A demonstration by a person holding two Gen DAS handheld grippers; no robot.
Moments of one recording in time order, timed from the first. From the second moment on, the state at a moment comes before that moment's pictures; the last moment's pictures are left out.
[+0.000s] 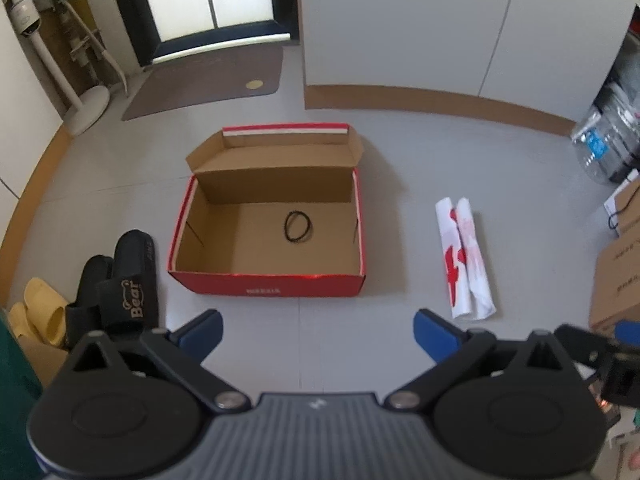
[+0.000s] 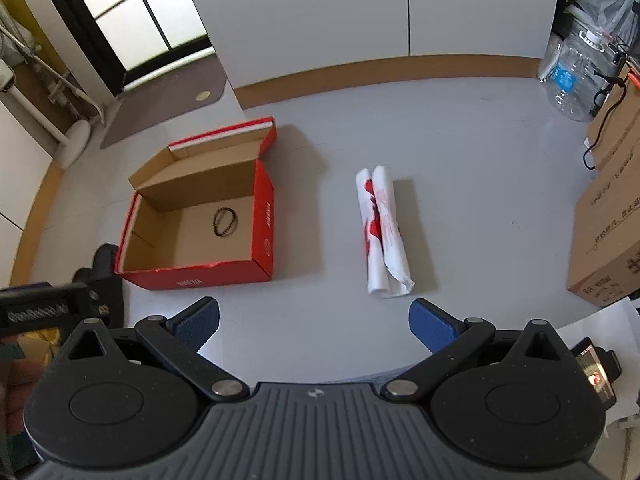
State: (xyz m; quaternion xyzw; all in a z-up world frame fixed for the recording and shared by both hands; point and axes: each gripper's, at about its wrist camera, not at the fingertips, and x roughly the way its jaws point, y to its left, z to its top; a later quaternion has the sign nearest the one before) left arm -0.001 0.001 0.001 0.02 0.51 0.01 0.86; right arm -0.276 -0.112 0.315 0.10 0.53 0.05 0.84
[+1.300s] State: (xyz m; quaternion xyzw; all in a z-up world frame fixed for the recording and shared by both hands) left arm 0.009 -0.018 -0.015 0.05 0.52 0.04 0.85; right arm -0.275 -0.104 0.318 0.07 0.52 0.02 0.85
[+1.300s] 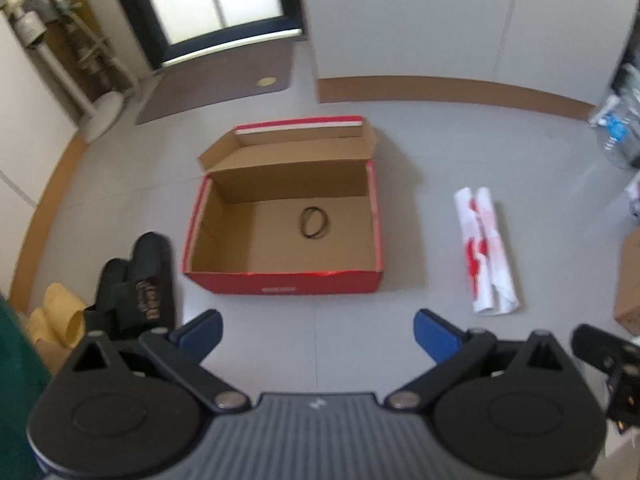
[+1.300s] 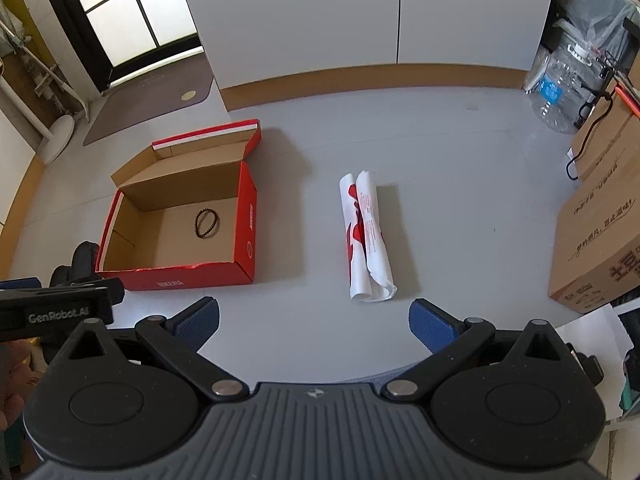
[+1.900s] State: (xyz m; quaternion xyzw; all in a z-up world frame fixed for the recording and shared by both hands) left arm 0.006 -0.044 -0.014 0.07 0.52 0.03 0.85; right arm -0.272 -0.115 0.310 0.12 0.52 0.02 0.84
